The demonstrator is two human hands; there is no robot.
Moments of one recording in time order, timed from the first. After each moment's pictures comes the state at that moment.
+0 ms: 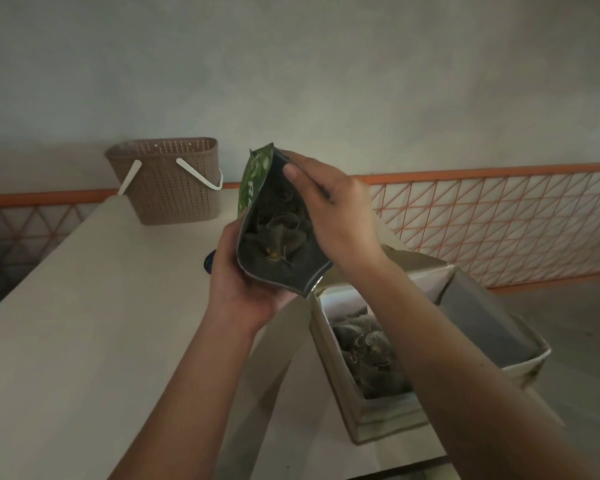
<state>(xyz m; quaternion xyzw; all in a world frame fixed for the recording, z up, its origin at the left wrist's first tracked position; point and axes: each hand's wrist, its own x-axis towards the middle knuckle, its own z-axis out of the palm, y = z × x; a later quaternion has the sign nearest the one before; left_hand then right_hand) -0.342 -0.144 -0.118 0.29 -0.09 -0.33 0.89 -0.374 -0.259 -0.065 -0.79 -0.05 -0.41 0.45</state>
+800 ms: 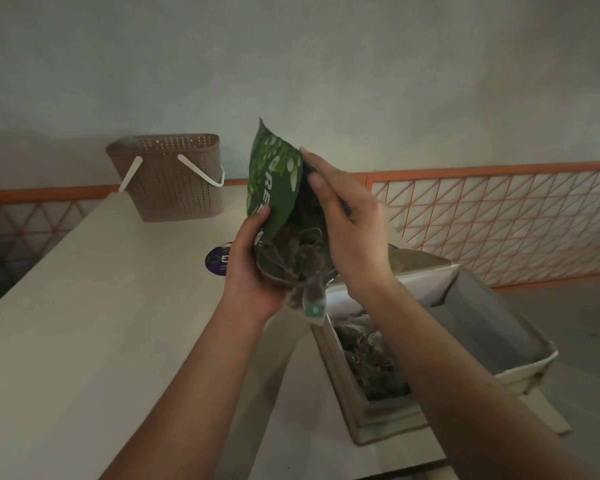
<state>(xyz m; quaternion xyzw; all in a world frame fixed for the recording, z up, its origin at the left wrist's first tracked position) -0.322 -0.159 -0.131 0.29 -0.14 -0.34 0.88 -0.380 -0.264 -0.087 -0.72 -0.08 -0.43 0.54</state>
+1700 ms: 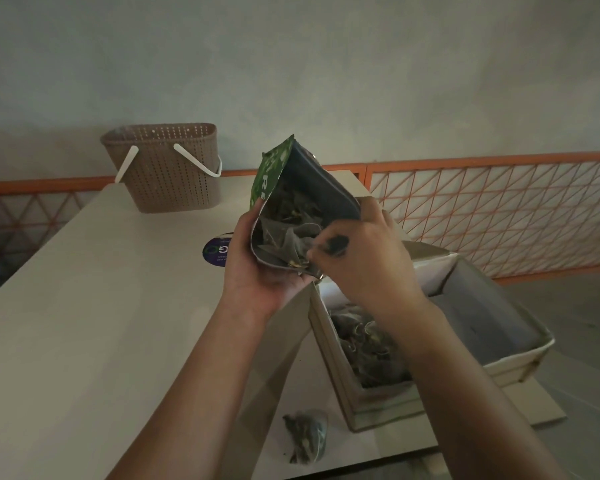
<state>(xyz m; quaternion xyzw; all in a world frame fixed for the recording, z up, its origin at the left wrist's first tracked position) -0.332 -0.162 -0.137 0.28 -0.05 -0.36 0.89 -0.419 -0.279 -0.110 -0.93 0.10 -0.28 0.21</state>
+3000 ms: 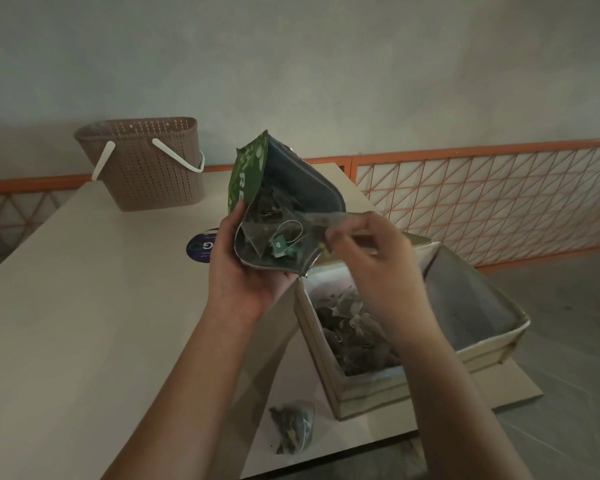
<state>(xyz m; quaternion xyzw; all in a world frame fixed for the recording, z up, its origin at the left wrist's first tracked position) -0.342 -0.165 -0.144 0.27 -0.09 -0.34 0.90 -0.452 -0.282 -0.117 -0.78 0.12 -0.32 0.53</state>
